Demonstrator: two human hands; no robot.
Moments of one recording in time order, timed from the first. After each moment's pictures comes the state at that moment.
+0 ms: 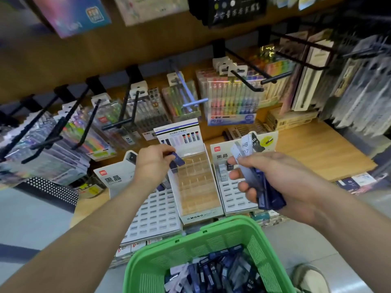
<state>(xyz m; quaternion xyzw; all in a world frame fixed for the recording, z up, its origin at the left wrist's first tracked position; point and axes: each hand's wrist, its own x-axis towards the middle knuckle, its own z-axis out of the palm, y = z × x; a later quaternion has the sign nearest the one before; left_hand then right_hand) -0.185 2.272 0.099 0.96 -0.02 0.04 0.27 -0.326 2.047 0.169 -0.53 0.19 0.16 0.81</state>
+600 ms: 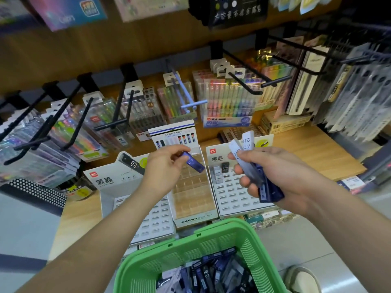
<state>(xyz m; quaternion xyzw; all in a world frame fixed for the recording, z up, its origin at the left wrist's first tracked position) -0.208 2.249 0.098 0.92 -0.13 0.06 0.37 -0.311 2.041 0.166 -0.56 0.22 0.13 0.79</state>
